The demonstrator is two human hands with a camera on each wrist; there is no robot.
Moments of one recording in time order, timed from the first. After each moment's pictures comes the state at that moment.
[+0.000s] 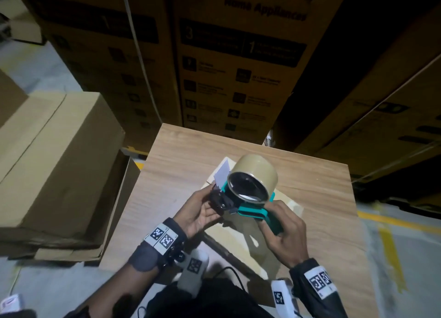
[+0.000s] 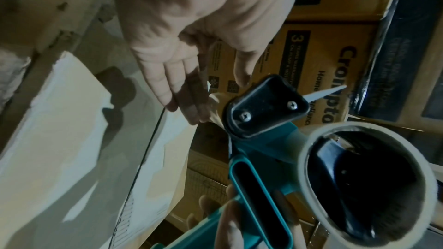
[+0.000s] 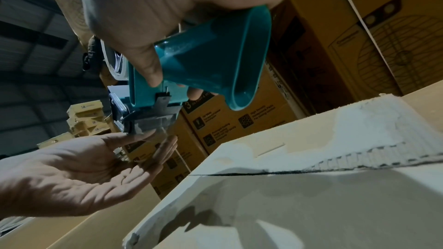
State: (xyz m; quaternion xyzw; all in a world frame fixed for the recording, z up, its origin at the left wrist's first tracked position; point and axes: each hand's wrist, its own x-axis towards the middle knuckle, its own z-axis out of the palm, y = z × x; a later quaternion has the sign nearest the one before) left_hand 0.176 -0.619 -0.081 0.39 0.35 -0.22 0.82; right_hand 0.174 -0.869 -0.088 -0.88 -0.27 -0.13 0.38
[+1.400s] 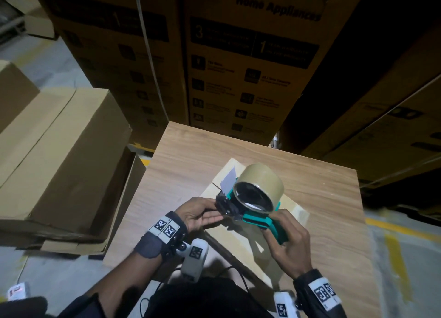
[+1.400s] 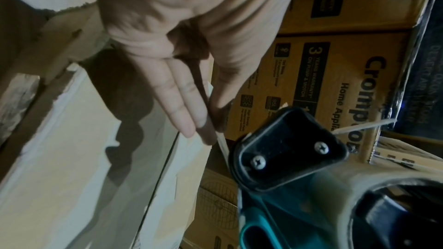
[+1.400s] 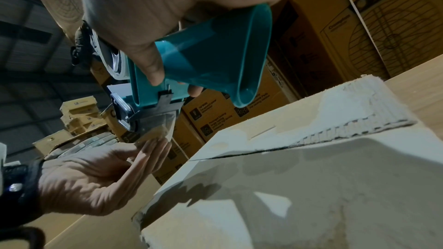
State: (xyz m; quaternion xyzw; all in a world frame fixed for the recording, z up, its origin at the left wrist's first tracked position) left_hand 0.185 -0.598 -0.119 0.41 0.37 -0.27 0.79; right_hand 0.170 -0.869 -0.097 -0.87 -0.26 -0.10 0.41
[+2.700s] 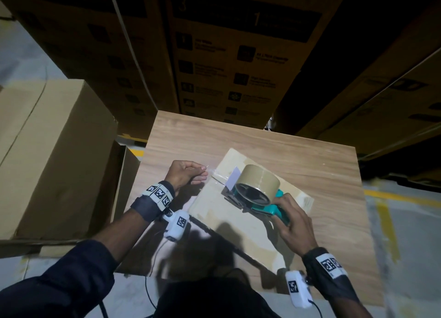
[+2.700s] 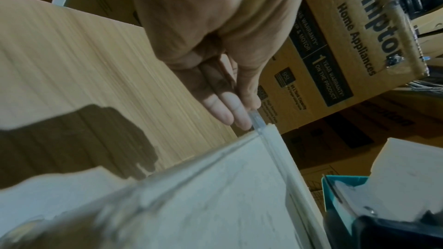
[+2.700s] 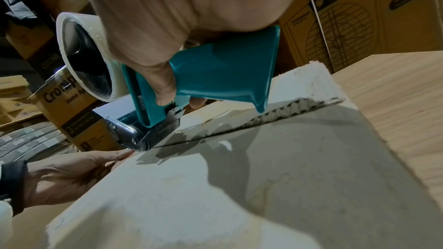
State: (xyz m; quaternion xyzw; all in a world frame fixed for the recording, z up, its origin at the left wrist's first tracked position) left_hand 0.259 -0.528 -0.170 0.62 0.27 -0.16 0.72; right_hand 0.195 -0.878 -0.130 -0.93 -0.17 0.05 0.31
